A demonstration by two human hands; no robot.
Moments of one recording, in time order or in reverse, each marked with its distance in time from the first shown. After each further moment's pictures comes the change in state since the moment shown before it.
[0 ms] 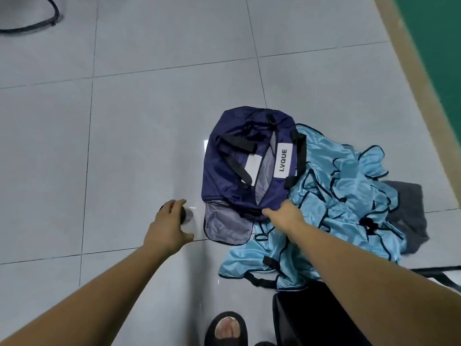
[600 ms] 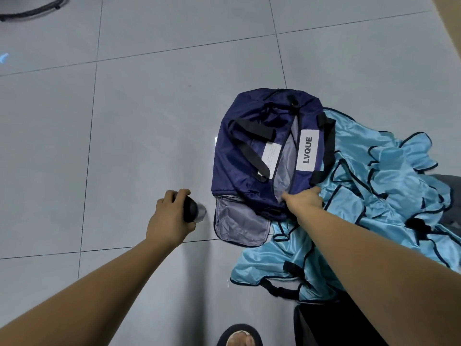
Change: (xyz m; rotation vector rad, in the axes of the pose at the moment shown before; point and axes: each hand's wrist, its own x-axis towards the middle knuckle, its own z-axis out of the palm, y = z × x) left_hand 0.046 -0.037 0.041 0.140 0.148 -0.014; right_hand 0.081 -0.009 0.043 0.190 0.221 0.239
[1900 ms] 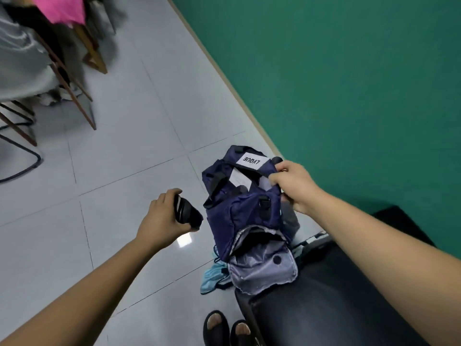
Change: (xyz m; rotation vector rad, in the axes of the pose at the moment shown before) left_hand -0.254 0.298 -0.551 -0.185 -0.090 0.457; right_hand -0.517 -0.059 -0.634 0.729 -0.033 -0.322
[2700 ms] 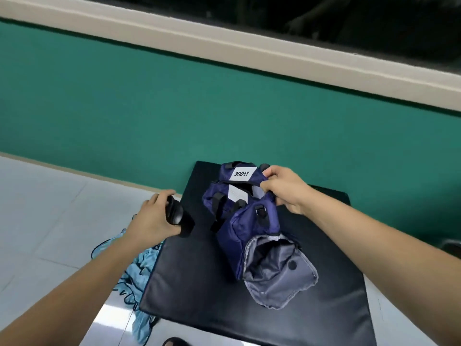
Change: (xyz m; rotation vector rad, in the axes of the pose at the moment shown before) left_hand -0.193 0.392 0.161 0.279 -0.409 0.800; right_hand -0.410 0.199 -0.387 0.302 0.600 0.125
